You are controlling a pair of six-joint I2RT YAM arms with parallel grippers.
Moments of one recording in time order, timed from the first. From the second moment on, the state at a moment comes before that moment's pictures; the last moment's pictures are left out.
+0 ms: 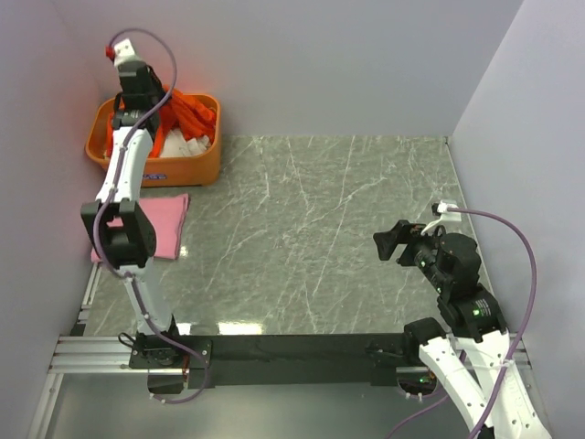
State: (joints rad) left arm 0.08 2.05 2.03 -0.23 -0.19 -0.40; right arm 0.27 0.46 0.72 -0.59 -0.03 0.38
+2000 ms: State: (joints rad) left arm -0.86 1.58 1.00 -0.37 -0.01 -0.80; right arm 0.40 1.20 0.62 -0.57 -0.23 0.54
